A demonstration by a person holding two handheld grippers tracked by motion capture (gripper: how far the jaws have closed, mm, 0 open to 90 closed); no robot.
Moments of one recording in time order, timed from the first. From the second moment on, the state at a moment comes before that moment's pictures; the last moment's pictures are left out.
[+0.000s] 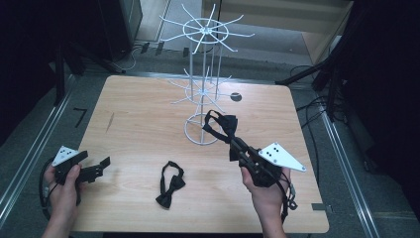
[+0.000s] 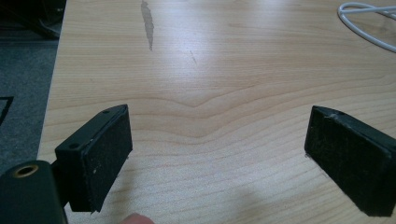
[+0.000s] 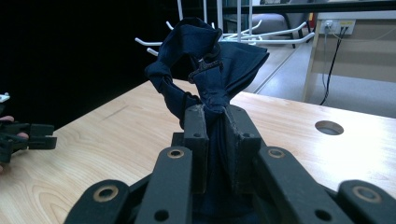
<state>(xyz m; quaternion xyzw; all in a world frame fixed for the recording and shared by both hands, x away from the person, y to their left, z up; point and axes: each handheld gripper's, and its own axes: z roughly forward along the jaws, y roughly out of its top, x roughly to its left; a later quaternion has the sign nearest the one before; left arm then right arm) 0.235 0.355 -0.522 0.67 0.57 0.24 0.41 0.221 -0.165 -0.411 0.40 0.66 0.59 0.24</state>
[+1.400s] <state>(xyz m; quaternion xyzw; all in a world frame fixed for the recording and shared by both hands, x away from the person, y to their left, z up) 0.235 0.355 -0.522 0.67 0.57 0.24 0.41 0.249 -0.172 -0.412 0.42 0.64 0.59 0.25</state>
